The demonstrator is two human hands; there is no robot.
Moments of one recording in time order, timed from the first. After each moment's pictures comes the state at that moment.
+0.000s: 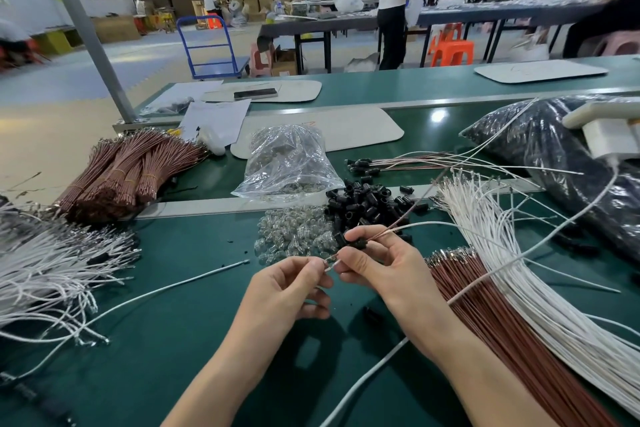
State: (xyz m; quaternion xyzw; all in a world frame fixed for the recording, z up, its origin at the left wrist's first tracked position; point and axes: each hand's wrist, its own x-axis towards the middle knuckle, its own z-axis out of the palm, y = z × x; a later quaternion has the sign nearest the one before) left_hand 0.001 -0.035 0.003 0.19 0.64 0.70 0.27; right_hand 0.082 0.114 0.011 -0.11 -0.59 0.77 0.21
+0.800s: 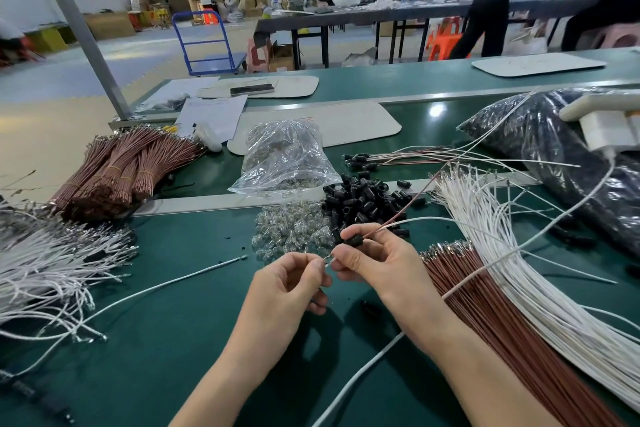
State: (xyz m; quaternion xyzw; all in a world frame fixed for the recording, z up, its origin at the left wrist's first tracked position) left_hand 0.003 -0.035 -0.005 0.24 0.69 0.65 0.20; right_hand 0.081 0.114 0.007 -0.13 -0.60 0.76 0.20
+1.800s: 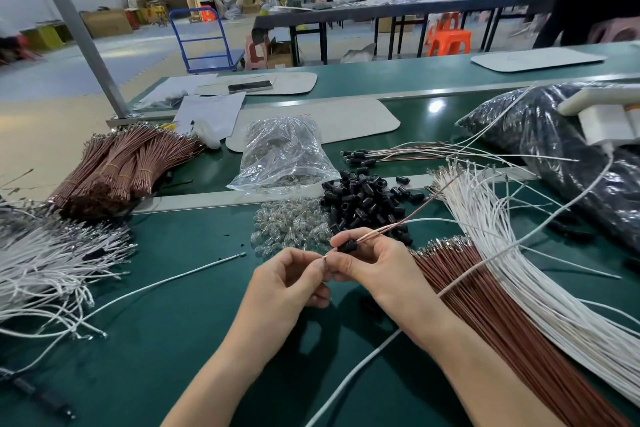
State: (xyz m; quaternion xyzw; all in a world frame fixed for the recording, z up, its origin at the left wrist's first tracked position) left_hand 0.003 -0.036 -0.005 0.23 0.68 0.66 0.22; right_hand 0.081 0.113 0.006 -0.13 -0.65 0.73 0.16
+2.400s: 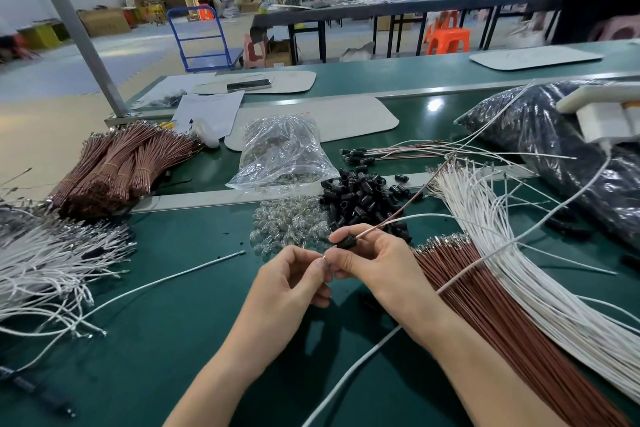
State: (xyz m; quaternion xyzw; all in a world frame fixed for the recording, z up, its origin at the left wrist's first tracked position) left_hand 0.001 -0.036 -0.013 0.26 0.70 0.63 0.21; right_hand 0.080 0.112 0.006 -0.13 -0.65 0.73 0.18
